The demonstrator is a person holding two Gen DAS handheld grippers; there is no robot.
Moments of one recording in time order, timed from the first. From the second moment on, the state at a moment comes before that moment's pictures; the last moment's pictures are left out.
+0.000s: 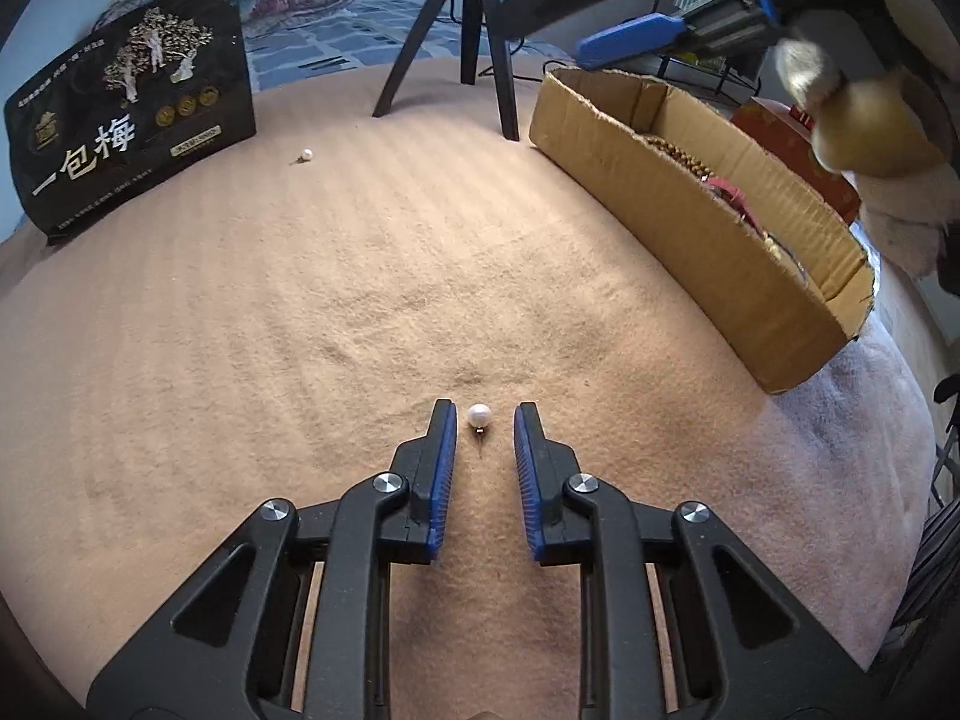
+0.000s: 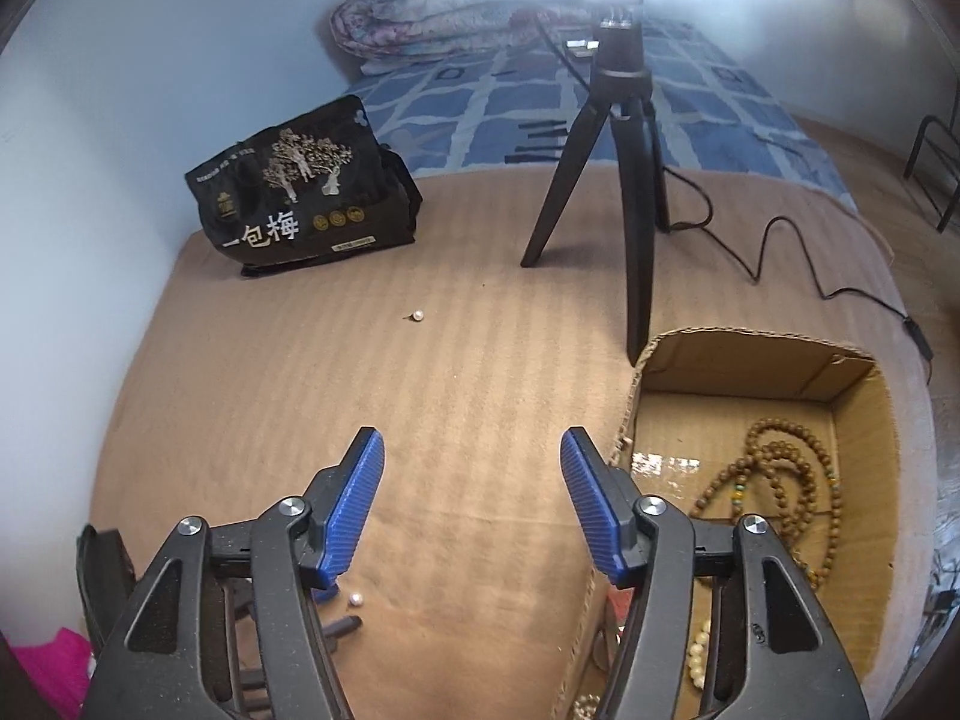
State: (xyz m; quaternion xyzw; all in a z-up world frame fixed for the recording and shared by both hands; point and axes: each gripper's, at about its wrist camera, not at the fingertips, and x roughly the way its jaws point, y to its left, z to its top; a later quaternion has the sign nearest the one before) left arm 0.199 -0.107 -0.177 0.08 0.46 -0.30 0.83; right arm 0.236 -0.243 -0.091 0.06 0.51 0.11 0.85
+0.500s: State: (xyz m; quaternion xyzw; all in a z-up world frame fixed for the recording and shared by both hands) left arm 0.208 -0.087 -0.187 0.07 0.46 -0.29 0.84; right arm 0.286 -0.191 -0.124 0.07 0.54 0.13 0.83
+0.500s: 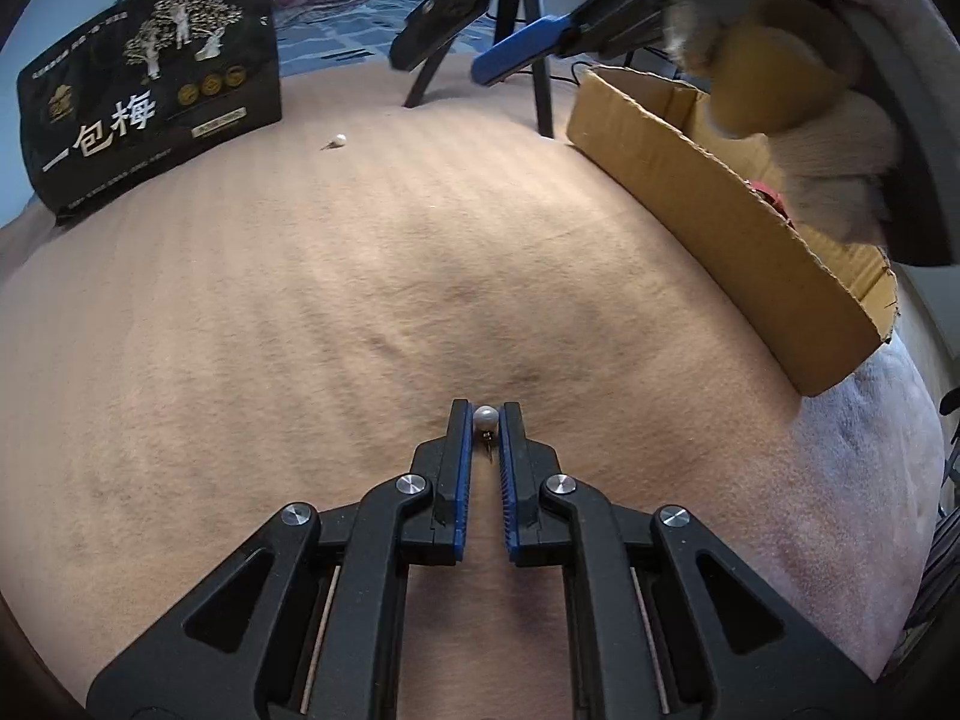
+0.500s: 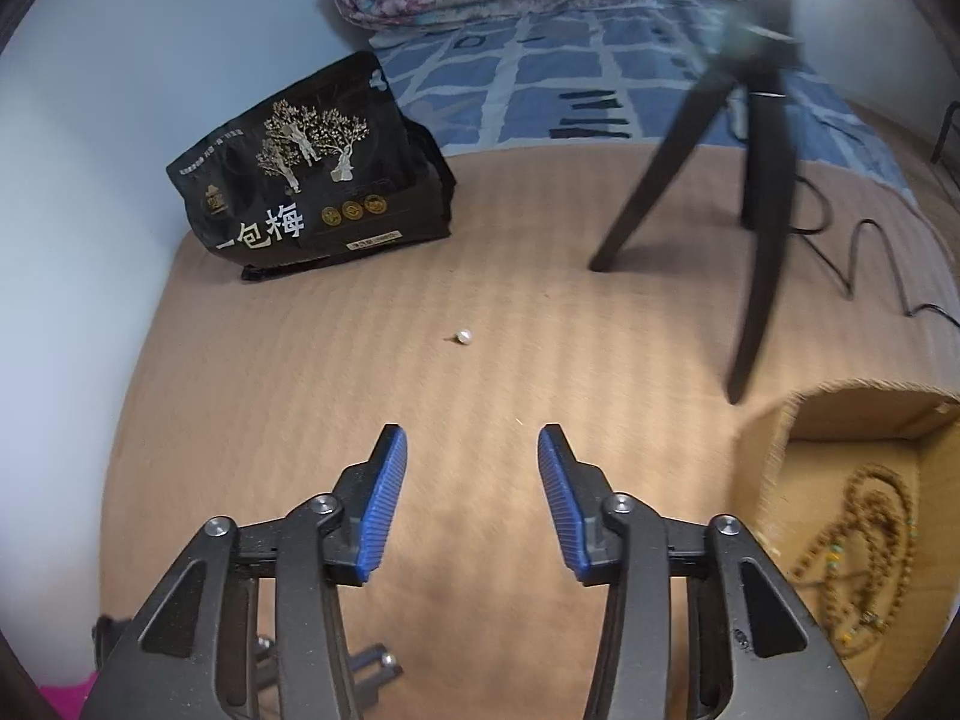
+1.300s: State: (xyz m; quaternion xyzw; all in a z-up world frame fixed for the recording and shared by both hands) left arm 0.217 -0.043 -0.188 0.03 0.45 -0.27 0.85; right arm 0.351 -0.147 -0.184 0.03 0.56 0.09 0.82
